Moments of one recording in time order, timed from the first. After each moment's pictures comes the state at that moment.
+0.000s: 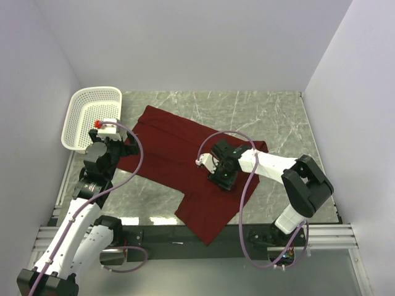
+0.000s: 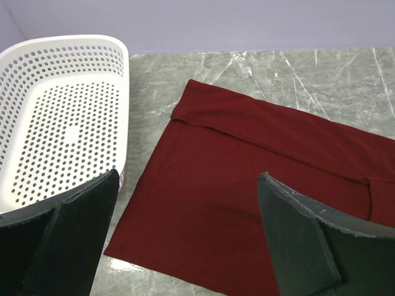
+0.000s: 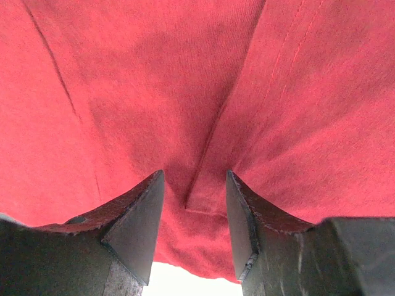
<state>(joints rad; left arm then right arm) -0.22 0.68 0.61 -0.03 -0.15 -0.05 0.69 1.61 0.94 -0.65 -0.18 -0.43</state>
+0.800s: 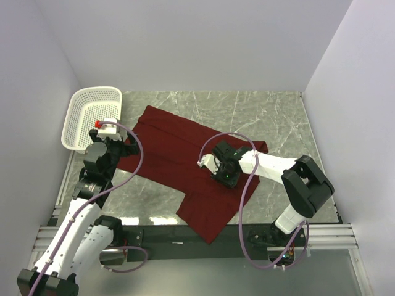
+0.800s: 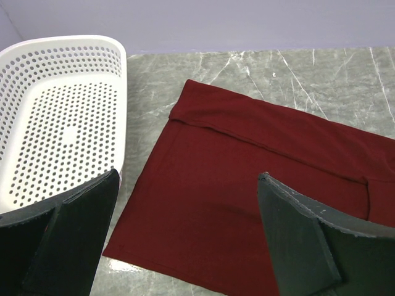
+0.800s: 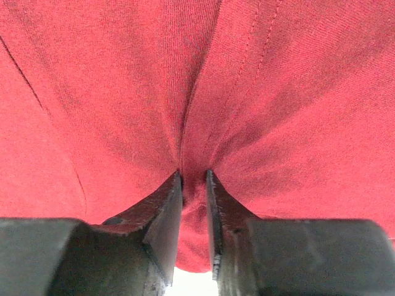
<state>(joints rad) -0.22 0.68 0.61 -0.03 -0.15 -0.05 0.70 1.61 0.90 -0.64 -0.09 -0.43</state>
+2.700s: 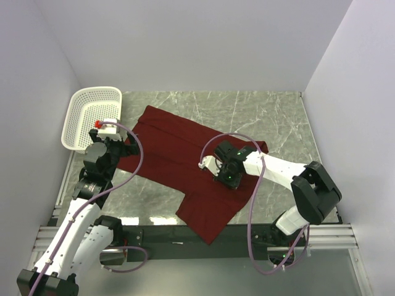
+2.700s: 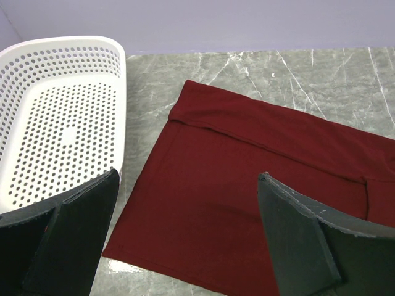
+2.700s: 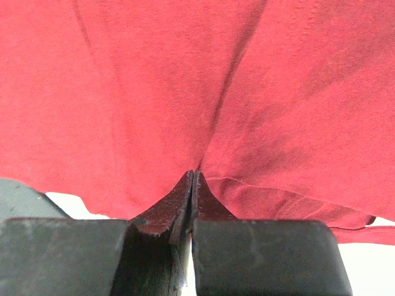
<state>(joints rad) -0.22 0.68 0.61 -0.03 -0.14 -0.05 0.71 1.52 0.92 -0.74 -0.14 -0.46</state>
